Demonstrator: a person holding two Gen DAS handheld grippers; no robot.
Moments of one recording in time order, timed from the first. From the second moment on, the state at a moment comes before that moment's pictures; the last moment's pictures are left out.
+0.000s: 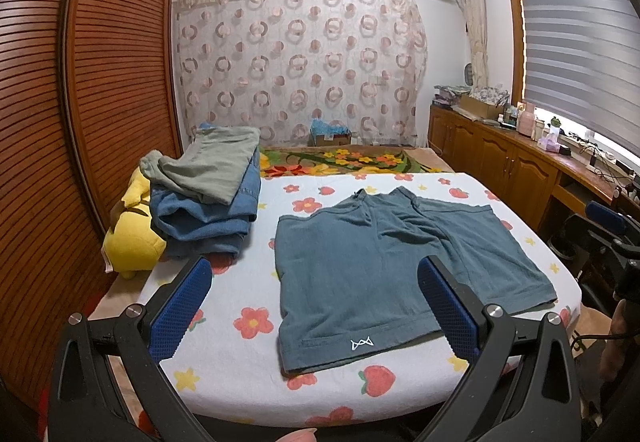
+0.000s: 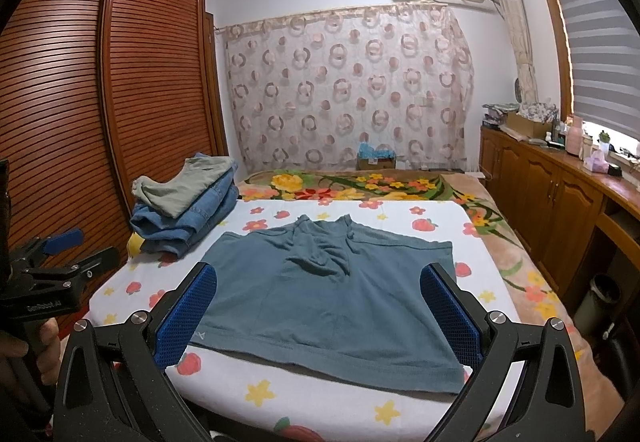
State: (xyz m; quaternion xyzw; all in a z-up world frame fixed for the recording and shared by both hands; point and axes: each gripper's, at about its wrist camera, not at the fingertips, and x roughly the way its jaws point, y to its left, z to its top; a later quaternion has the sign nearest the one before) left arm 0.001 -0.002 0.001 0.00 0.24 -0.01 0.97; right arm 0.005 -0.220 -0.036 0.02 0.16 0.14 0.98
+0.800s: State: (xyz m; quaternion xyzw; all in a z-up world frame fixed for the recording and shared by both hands) left arm 0.023 0.008 -0.036 -0.01 0.28 -0.01 0.96; right arm 0.017 -0.224 -0.049 0.02 0.20 0.13 0.97
